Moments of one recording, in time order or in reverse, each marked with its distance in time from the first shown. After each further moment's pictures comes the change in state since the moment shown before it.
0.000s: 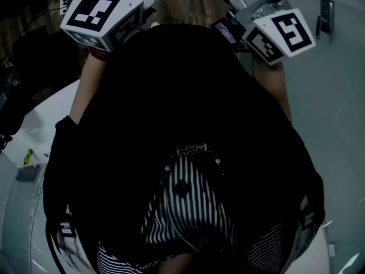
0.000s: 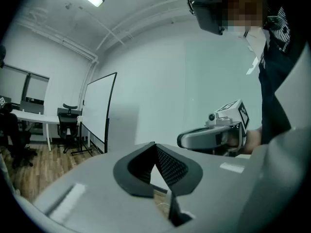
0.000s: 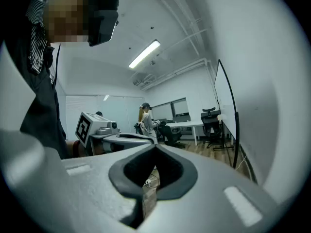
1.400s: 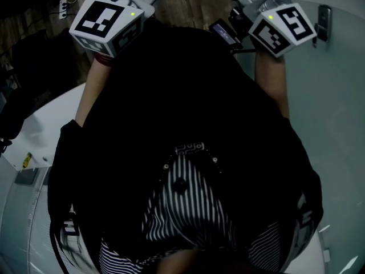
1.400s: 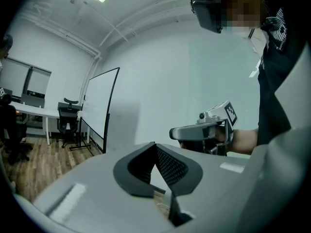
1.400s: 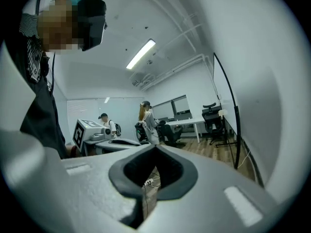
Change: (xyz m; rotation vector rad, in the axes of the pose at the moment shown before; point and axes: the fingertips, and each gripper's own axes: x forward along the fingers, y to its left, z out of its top) left arm 0.011 -0.004 -0.013 -0.034 -0.001 -0.010; right arm -0.002 -0.038 0.000 0.029 0.004 0.025
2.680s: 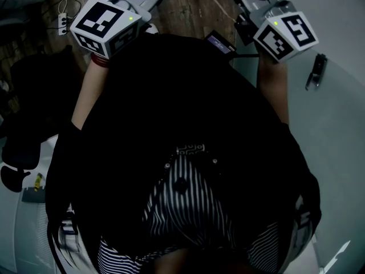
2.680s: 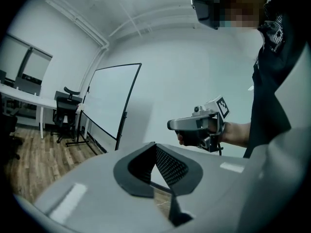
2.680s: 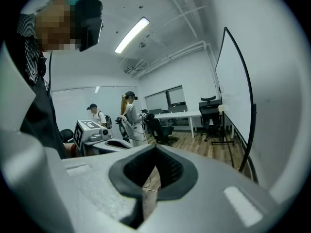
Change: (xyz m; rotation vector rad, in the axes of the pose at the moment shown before) left arm -0.001 -0.006 -0.007 0.065 0.014 -0.126; right arm -0.019 -0.009 0.008 -0.056 -0.022 -0.101
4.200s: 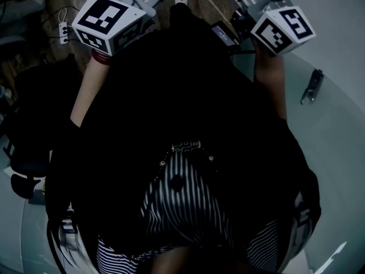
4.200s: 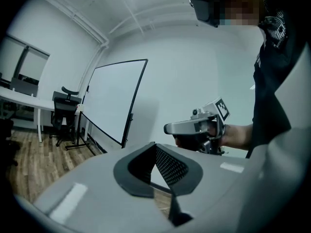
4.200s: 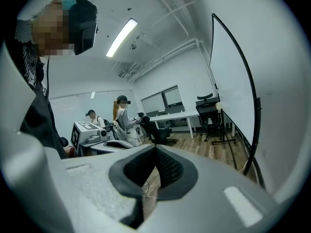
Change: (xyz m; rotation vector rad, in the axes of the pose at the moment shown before) left arm 0.000 -0.005 0.025 0.059 -0.022 -0.021; right arm 0.002 0.006 0.015 0.027 -0.063 -0.021
